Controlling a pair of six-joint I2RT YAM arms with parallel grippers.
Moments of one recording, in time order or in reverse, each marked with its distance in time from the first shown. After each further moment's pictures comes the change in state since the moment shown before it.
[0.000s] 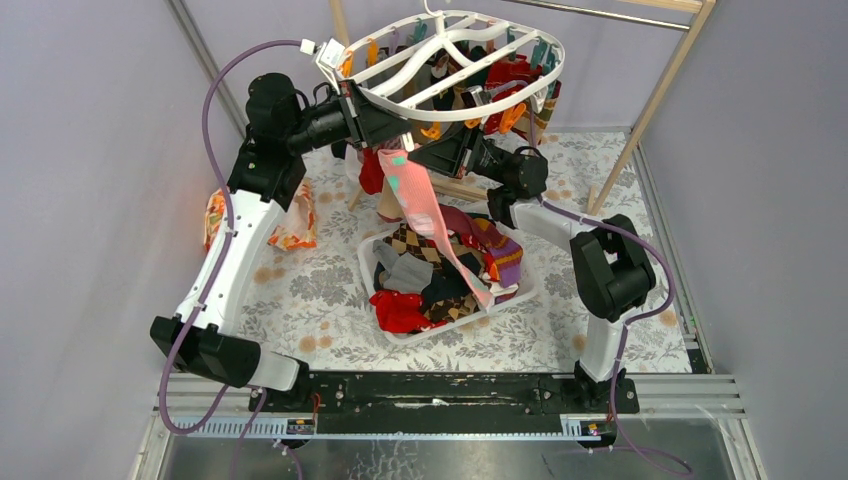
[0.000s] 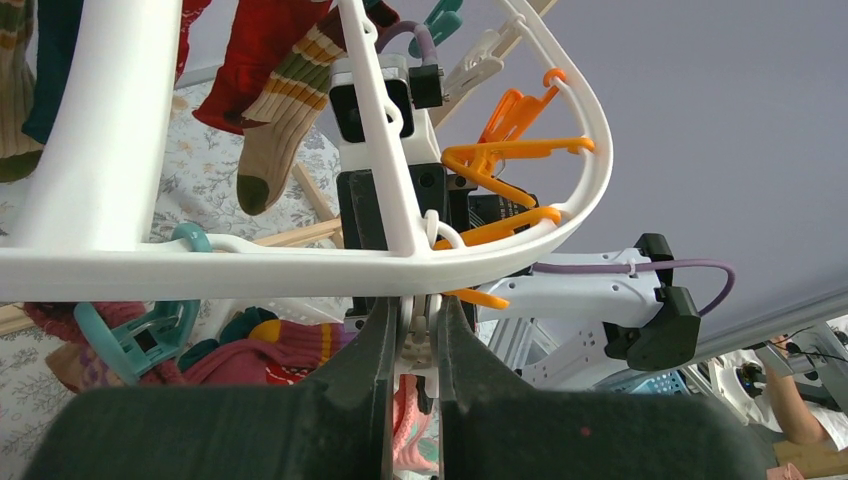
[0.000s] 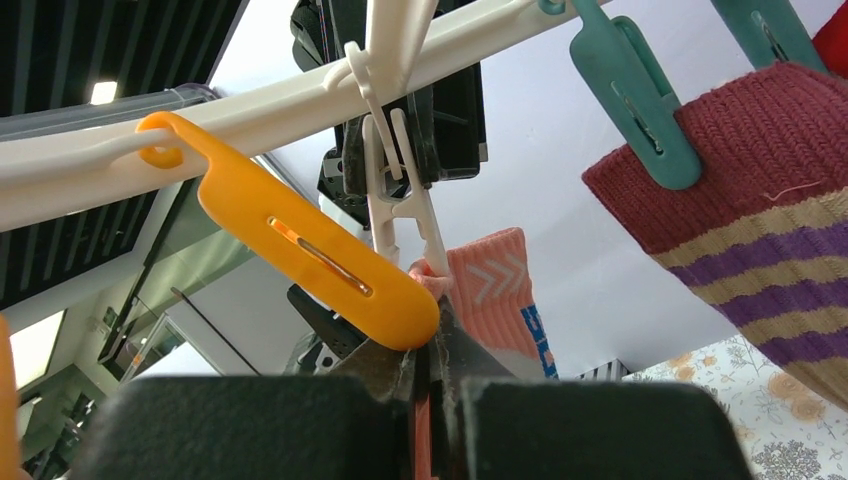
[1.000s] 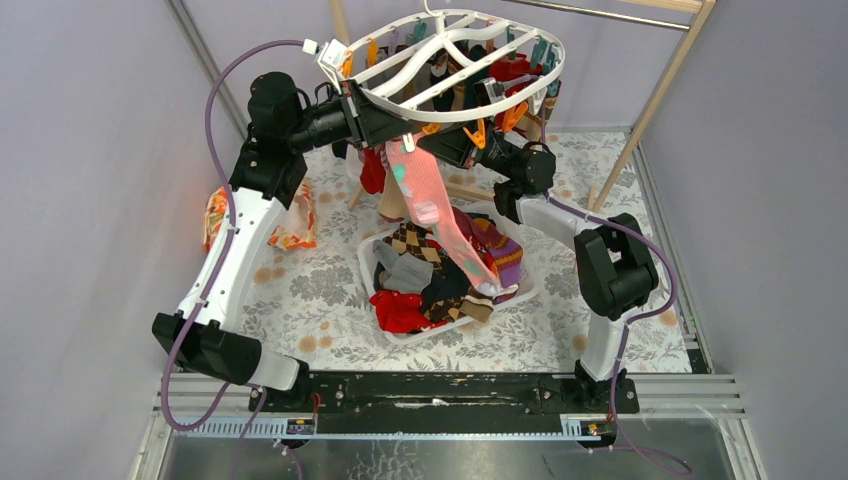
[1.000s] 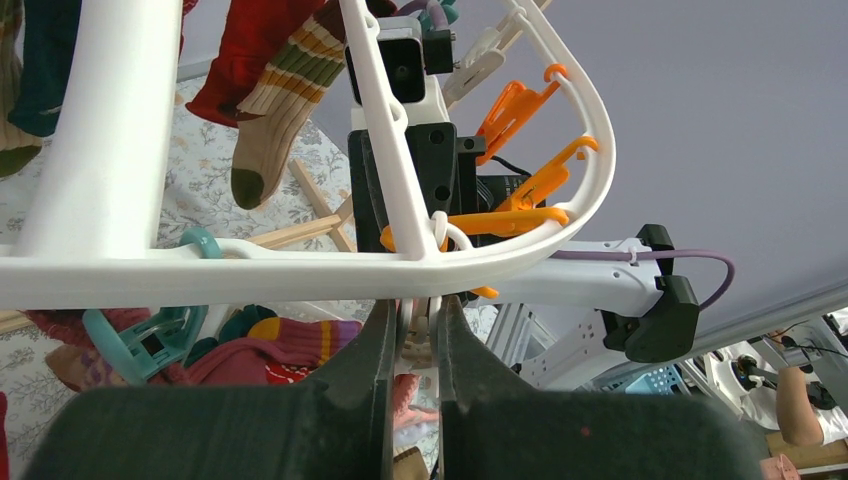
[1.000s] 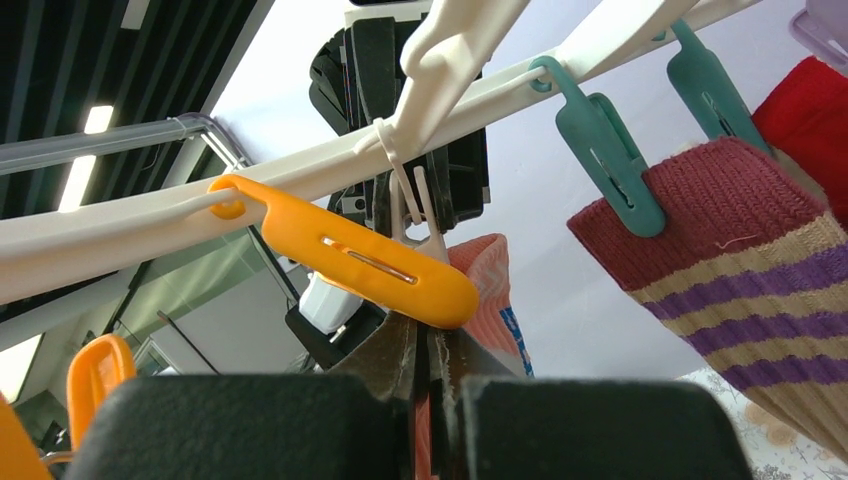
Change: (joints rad) left arm 0.004 0.013 0.000 0.007 0.018 0.000; right arm -0.043 0.000 0.019 0.000 0.033 0.009
